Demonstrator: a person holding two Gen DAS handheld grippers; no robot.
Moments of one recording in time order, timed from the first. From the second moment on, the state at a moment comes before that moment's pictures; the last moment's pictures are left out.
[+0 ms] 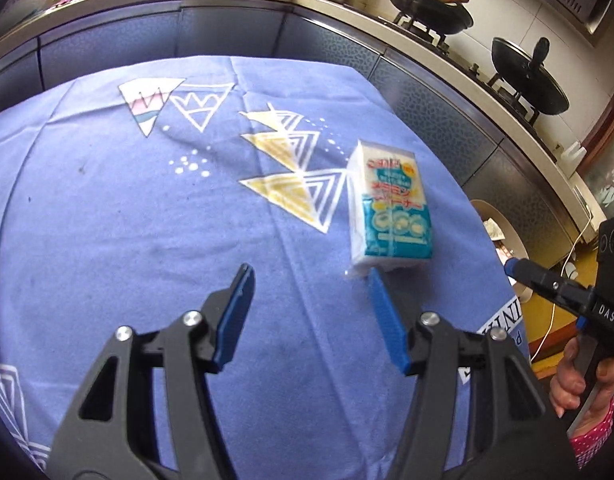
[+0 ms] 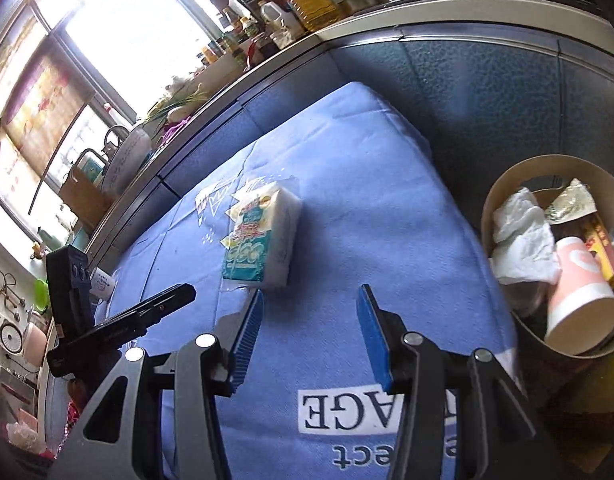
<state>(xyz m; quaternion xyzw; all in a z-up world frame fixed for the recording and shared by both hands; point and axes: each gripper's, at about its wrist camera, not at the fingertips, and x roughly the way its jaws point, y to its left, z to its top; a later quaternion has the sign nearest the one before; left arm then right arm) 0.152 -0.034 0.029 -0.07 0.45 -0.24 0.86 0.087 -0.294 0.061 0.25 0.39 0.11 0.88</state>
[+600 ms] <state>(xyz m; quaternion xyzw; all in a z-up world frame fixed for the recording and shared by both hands) 0.170 -0.006 0.029 -0.13 0.45 -0.24 0.85 0.149 -0.272 0.029 0.36 0.42 0.16 0.81</state>
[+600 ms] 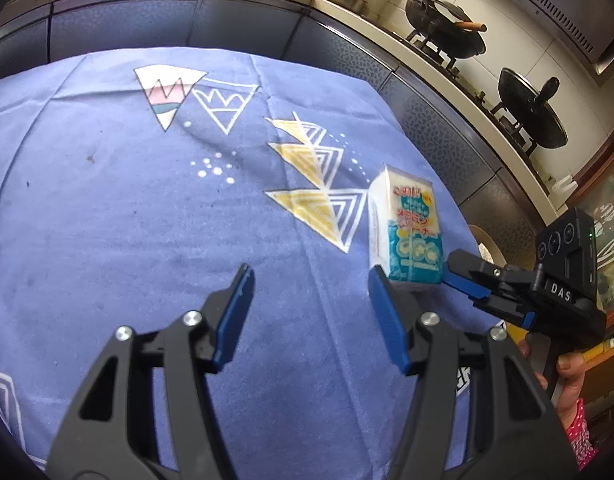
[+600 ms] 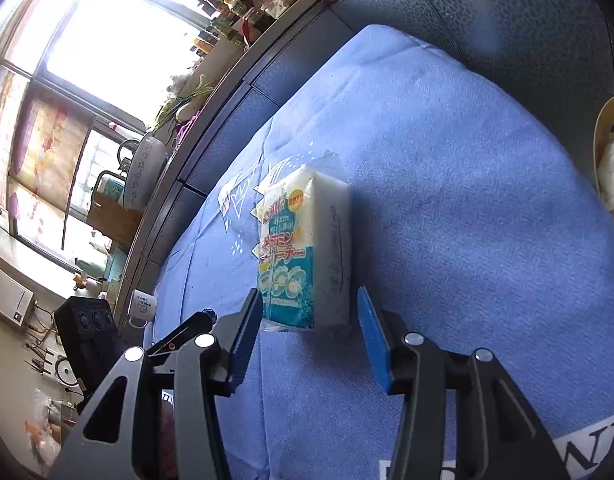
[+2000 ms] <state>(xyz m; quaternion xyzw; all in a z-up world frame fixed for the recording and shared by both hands) 0.172 -0.163 0.085 -0.07 0.44 -0.39 0.81 0.014 -0.327 0.013 0.37 0.34 0.14 0.85</state>
